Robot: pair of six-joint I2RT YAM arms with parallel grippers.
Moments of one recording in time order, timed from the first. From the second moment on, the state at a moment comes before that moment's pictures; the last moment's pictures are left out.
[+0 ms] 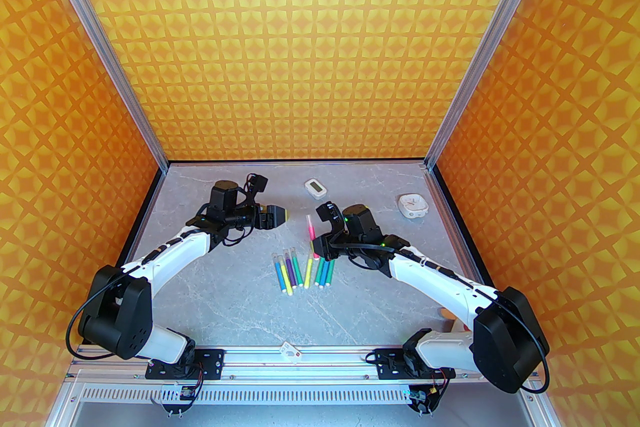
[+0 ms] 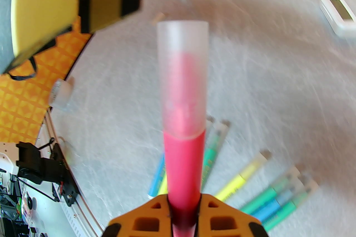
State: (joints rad) left arm -0.38 1.51 1.00 0.03 0.73 -0.41; right arm 0.55 1.33 0.84 -0.20 -0.43 0.26
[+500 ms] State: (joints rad) left arm -0.46 1.57 1.04 0.11 0.83 -0.43; right arm 0.59 1.34 0.84 -0.11 -0.45 0.26
